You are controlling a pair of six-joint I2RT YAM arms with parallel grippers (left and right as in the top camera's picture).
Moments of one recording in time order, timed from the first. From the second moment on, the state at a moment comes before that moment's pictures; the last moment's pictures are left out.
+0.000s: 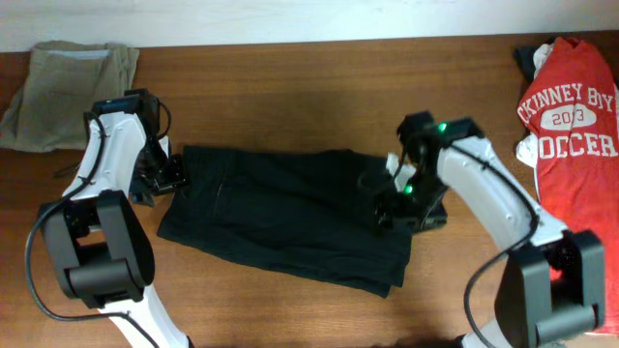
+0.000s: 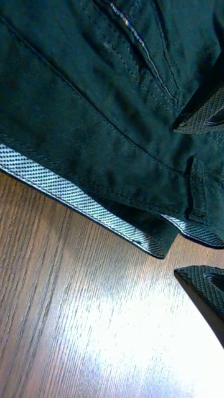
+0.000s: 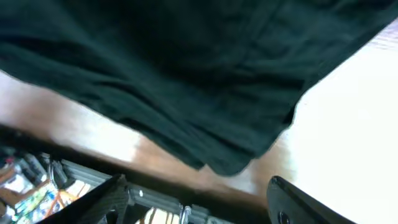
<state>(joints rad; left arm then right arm) 0.13 2.03 1.59 -1.30 -0.06 -0.15 0.24 1.71 1.27 -1.33 -0.31 0.09</state>
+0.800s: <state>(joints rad) 0.13 2.05 1.59 -1.25 -0.05 -0.15 0.24 1.69 0.85 -1.09 -0.45 0.18</state>
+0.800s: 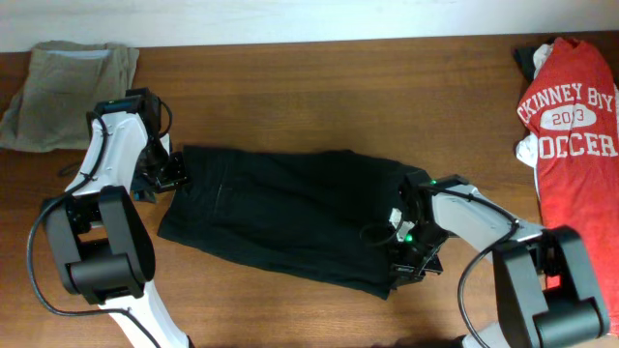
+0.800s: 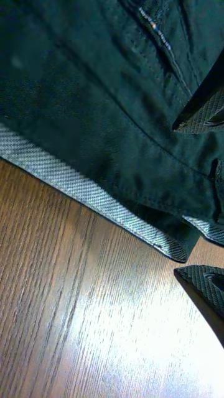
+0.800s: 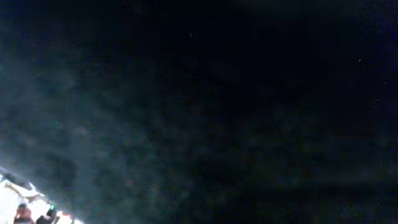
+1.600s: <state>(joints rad) 0.22 2.05 1.64 -1.28 -0.05 -0.16 0.39 1.49 0.90 -1.31 -0.23 0.43</state>
